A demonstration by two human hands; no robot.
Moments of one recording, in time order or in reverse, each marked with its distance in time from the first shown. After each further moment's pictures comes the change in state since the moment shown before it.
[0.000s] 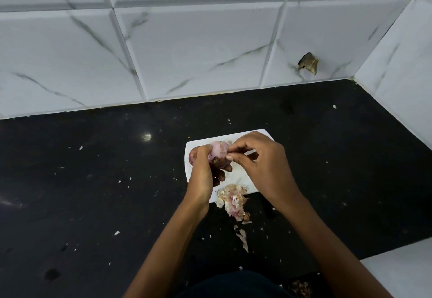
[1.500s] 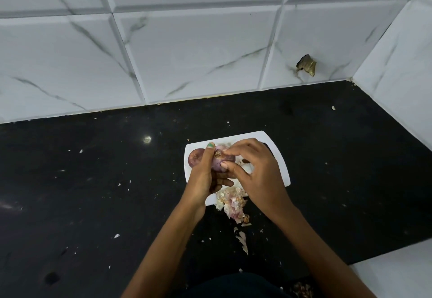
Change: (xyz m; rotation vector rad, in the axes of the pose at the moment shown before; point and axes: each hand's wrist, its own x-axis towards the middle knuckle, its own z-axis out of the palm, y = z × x) left_hand -0.002 0.001 -0.001 0.019 -0.034 -0.136; right_hand -0.012 0.019 0.018 -0.092 0.089 -0.133
